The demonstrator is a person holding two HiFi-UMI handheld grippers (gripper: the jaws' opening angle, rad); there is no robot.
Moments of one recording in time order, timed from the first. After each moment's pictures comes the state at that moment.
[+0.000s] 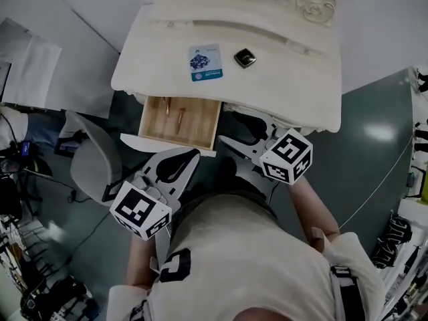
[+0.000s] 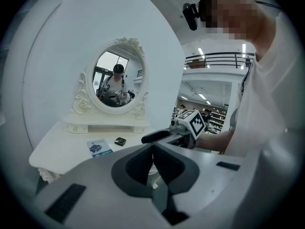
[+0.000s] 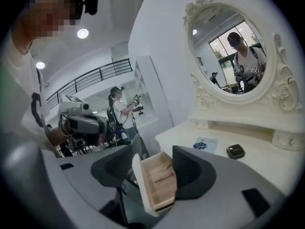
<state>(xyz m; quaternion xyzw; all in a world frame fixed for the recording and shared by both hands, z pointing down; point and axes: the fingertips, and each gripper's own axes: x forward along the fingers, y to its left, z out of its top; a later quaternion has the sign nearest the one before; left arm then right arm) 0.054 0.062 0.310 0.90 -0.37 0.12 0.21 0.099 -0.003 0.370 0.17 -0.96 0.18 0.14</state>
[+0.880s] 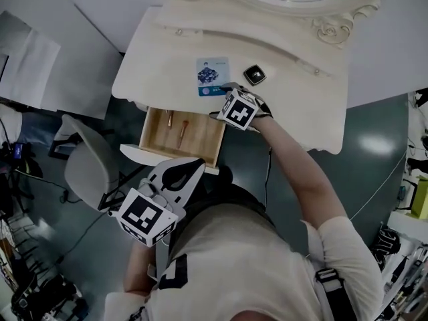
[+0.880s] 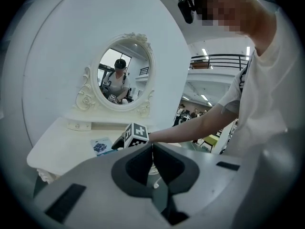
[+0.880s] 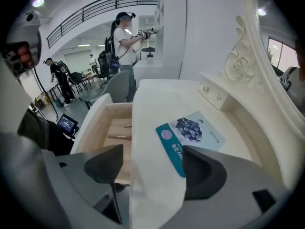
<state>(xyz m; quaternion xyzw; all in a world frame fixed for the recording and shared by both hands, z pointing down) 0.028 0.022 0.330 0.89 -0.37 0.12 0.23 0.016 -0.146 0.556 0.07 -0.88 0.02 0.48</state>
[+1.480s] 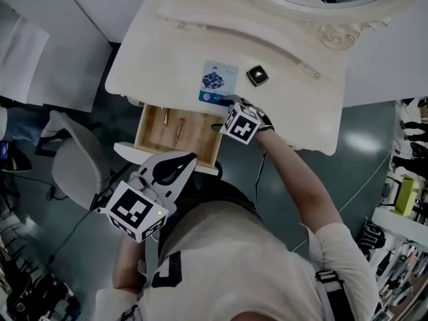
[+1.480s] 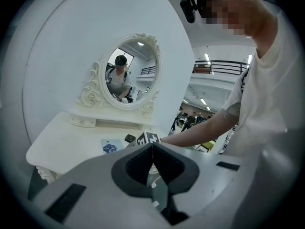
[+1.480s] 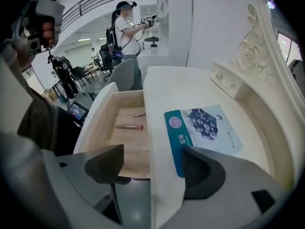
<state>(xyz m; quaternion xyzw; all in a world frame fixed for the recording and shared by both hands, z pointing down) -0.021 0.001 0.344 0.89 -0.36 0.10 0.26 0.019 -0.110 0.589 0.04 -0.85 0.04 0.52</state>
